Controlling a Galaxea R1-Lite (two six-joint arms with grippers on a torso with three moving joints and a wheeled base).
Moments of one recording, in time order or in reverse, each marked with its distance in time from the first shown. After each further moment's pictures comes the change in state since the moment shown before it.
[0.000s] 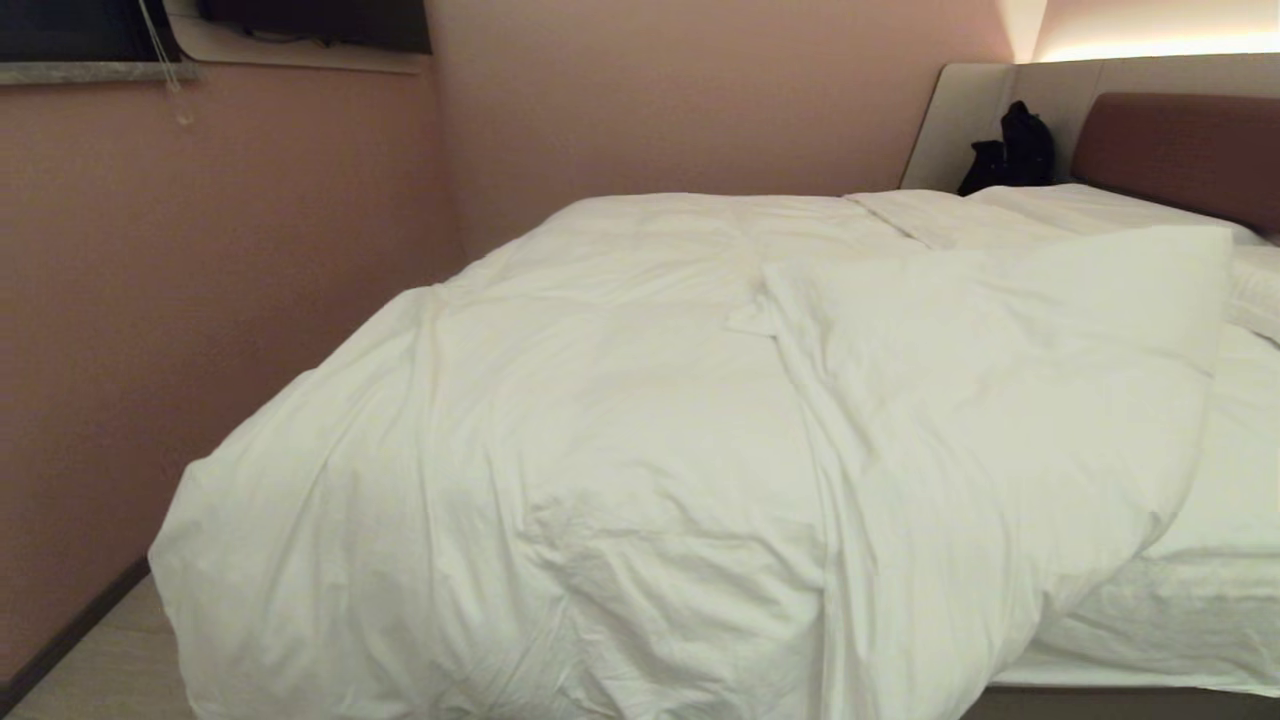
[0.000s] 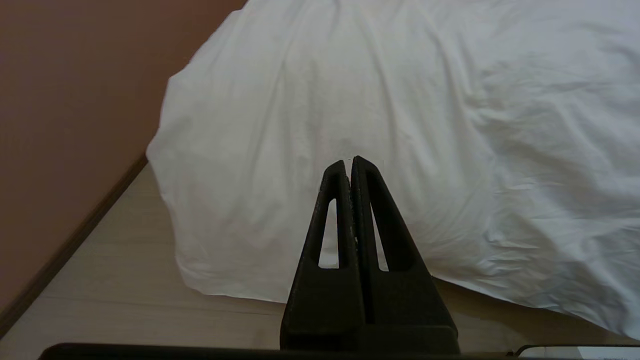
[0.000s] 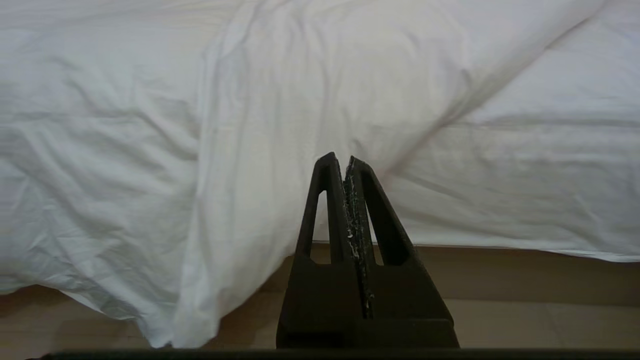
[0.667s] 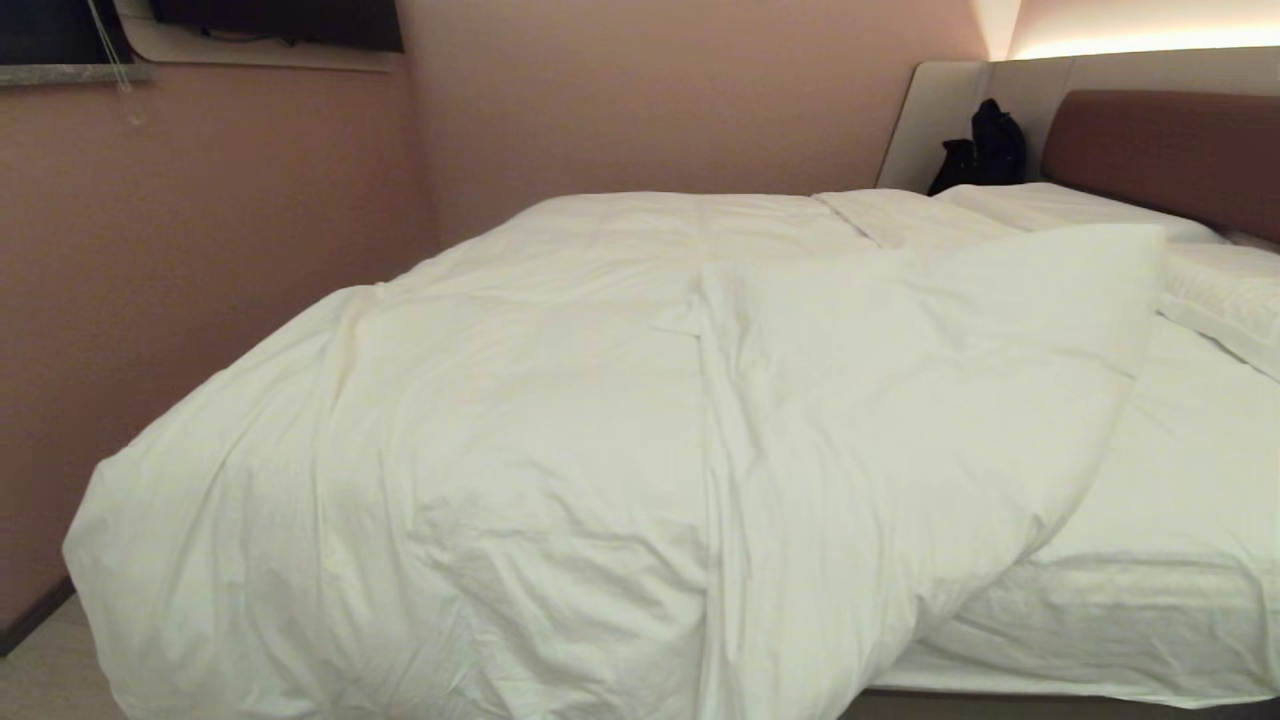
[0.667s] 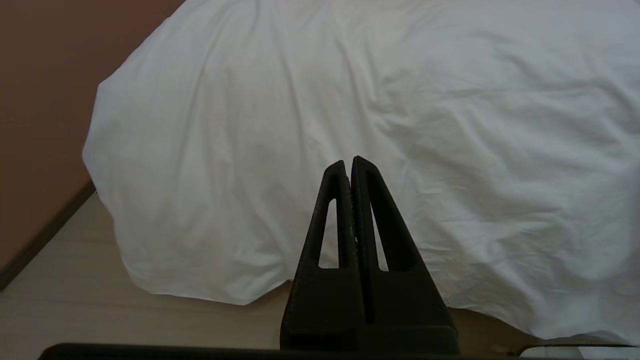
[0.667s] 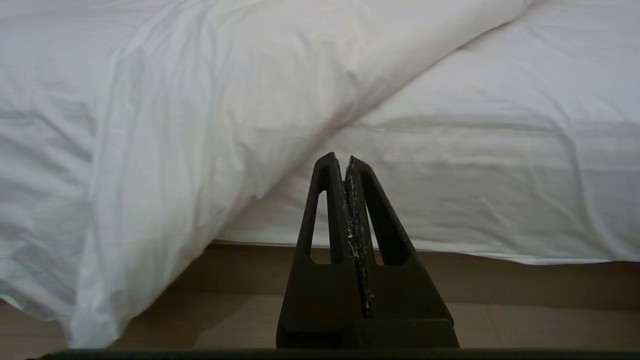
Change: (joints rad) left arm 0.000 0.000 0.000 0.000 0.000 0.002; right arm 0.000 0.000 0.000 0.000 0.000 0.000
